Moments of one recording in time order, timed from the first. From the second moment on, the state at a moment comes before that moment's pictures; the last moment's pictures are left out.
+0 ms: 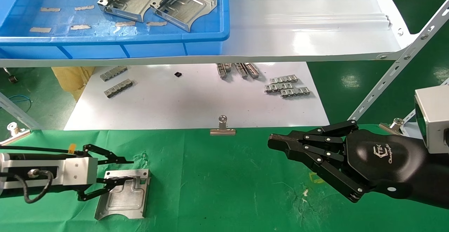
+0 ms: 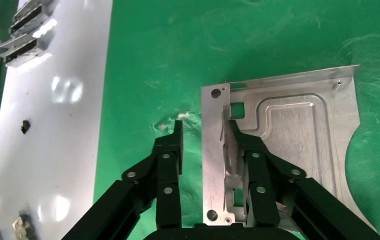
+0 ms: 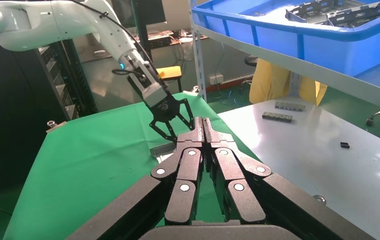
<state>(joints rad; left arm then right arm) -1.35 0.61 0.65 -1.04 1.30 1.29 0.29 1.05 -0.54 -0.38 1.20 -0.62 -1.40 0.11</state>
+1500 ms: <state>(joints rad) -1.21 0.60 0.42 -1.19 0.93 1.46 -0.03 1.05 -0.54 -0.38 1.20 -0.62 -1.40 0.11</state>
